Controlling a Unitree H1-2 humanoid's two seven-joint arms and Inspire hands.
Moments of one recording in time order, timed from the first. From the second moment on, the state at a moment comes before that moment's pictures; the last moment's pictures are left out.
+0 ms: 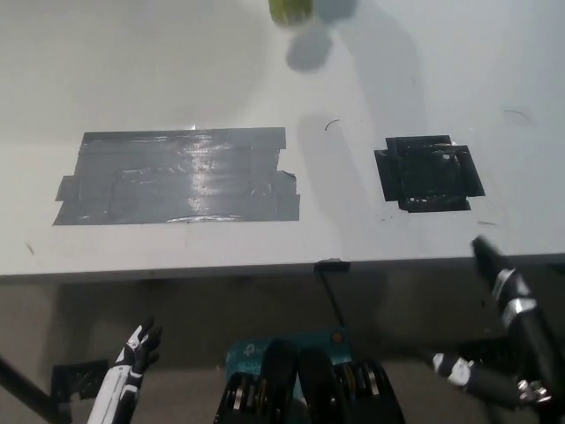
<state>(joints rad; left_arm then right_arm) 0.17 0.15 -0.03 -0.07 0.10 -0.11 -0.03 0.10 -0.14 0.05 -0.50 -0.09 0.02 0.09</state>
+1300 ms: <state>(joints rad) 0.18 0.14 -0.04 -0.08 0.10 -0.11 -0.03 -0.81 -0.05 0.04 0.44 -0.05 0.40 0.12</state>
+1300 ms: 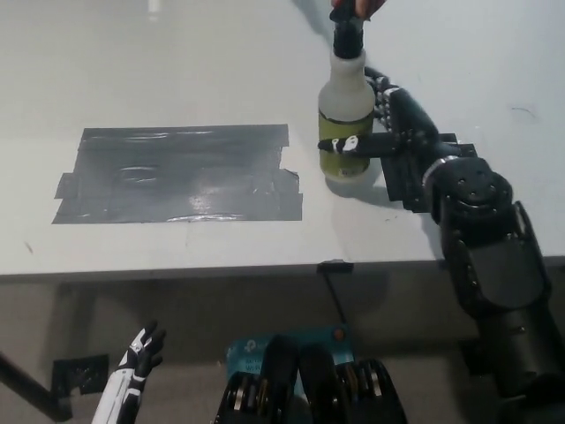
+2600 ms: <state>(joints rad) 0.15 0.14 -0.02 -0.10 0.09 -0.10 -0.03 -0.92 0.03 -0.02 0.73 -0.08 0.09 -0.11</state>
